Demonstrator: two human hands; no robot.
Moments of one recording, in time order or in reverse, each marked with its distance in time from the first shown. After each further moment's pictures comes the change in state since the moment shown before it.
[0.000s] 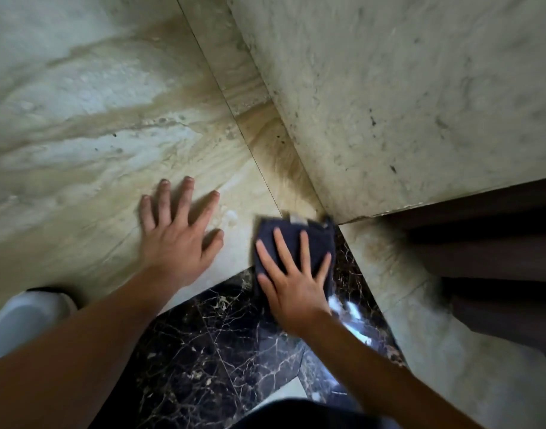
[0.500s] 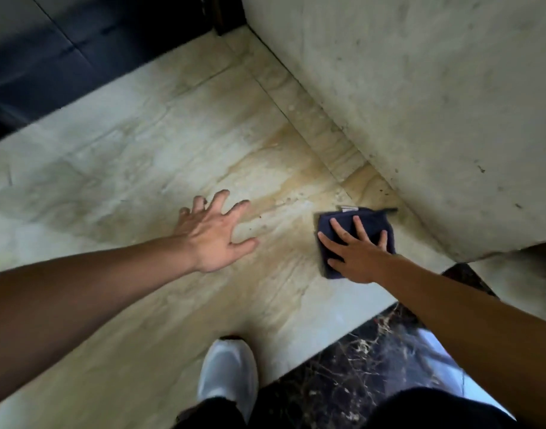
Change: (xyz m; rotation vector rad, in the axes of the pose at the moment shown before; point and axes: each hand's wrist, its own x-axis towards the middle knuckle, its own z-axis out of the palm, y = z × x) left_hand 0.041 -0.164 -0.202 0.199 -0.311 0.042; right_hand 0.143 -0.072 -0.078 0.001 -0.211 -0.131
